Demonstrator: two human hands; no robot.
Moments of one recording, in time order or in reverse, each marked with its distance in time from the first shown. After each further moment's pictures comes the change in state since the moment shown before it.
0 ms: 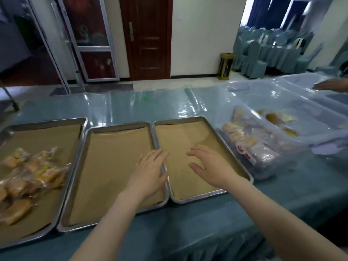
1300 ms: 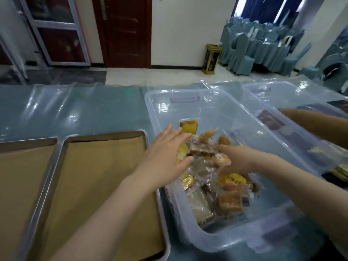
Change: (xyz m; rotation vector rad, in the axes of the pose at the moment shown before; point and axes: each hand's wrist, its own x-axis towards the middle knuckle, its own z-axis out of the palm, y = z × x) left_hand 0.312 0.268 0.087 -0.251 0.037 0.169; right_hand 0.092 0.407 -0.203 -0.372 -0.526 0.248
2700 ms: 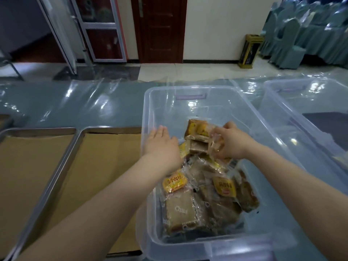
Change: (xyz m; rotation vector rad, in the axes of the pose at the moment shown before) left_hand 0.065 0.038 0.032 0.699 -0.392 -0.489; right_hand 0.080 0.050 -0.013 0.160 0.221 -0.164
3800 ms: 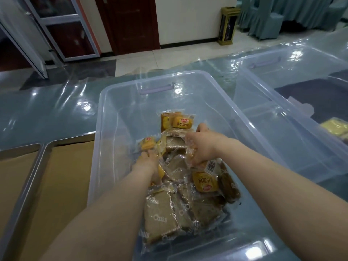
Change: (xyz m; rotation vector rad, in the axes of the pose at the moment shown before) left_hand 0.099 0.039 0.102 -0.264 -0.408 -0.152; right_hand 0.008 0.012 0.018 -0.013 -0.177 0.000
